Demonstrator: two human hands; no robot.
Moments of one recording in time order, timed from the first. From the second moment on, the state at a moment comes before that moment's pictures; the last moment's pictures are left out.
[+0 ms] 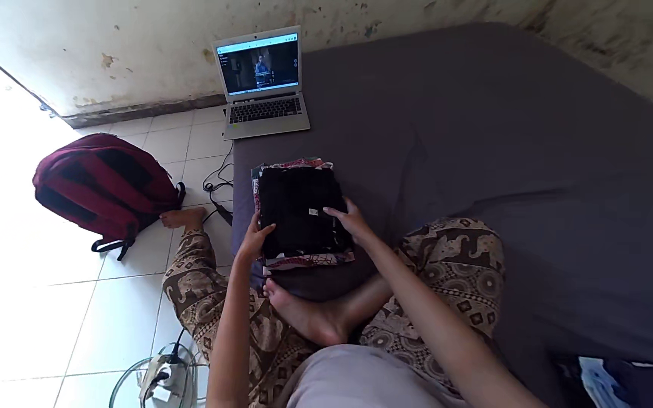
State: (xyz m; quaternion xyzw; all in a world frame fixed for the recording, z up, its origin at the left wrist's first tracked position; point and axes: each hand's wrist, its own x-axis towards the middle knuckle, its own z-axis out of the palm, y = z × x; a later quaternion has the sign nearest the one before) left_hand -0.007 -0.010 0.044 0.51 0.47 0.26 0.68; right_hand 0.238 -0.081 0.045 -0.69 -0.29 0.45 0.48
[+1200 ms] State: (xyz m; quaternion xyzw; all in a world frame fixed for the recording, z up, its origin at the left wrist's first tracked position) left_hand 0.020 0.112 0.053 0.79 0.48 0.25 0.29; right_hand 0.244 -0.033 0.071 -0.84 -0.37 0.24 0.32
